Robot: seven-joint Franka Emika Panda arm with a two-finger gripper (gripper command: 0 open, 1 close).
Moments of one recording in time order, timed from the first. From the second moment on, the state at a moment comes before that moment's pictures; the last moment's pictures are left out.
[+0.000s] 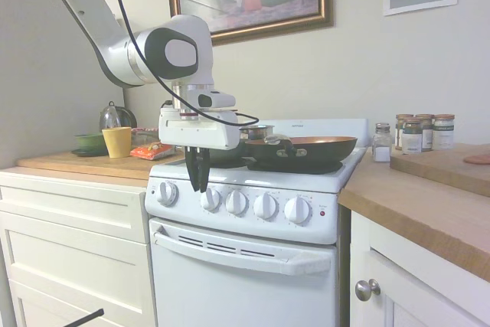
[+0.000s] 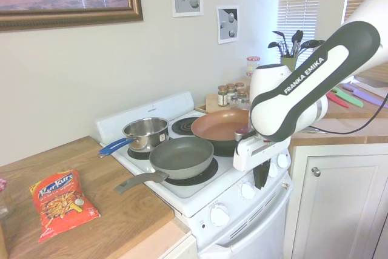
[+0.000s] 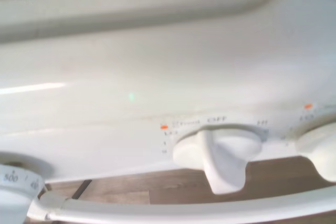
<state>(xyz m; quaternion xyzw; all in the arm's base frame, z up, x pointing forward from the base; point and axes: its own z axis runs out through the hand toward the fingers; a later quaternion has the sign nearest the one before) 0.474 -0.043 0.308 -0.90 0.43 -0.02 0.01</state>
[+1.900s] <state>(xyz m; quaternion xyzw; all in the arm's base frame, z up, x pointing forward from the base) 0.504 -0.041 0.301 -0.91 0.42 -0.03 0.01</state>
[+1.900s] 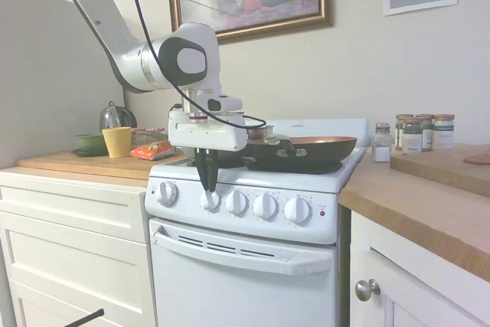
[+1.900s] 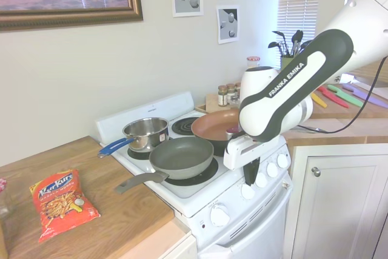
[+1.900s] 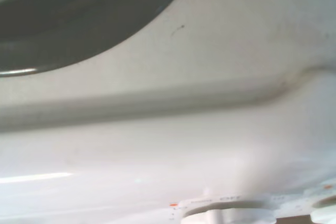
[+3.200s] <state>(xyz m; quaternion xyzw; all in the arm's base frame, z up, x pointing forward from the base) 0.511 -0.028 0.289 -0.90 0.43 -0.01 0.02</state>
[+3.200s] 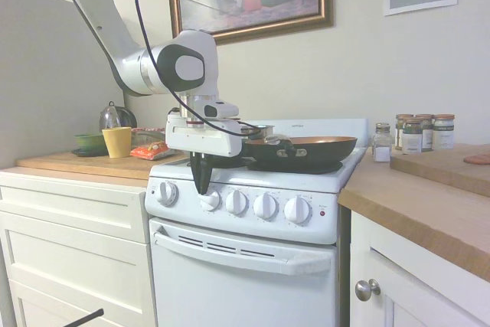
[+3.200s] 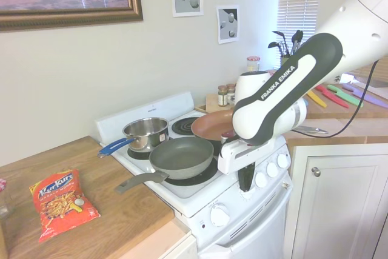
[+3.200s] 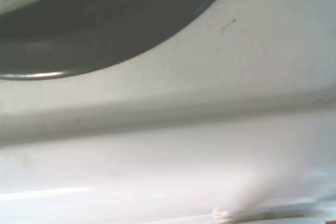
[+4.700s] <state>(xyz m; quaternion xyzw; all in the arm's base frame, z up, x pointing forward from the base) 0.509 -0.015 0.264 -0.90 0.43 -0.01 -0.03</state>
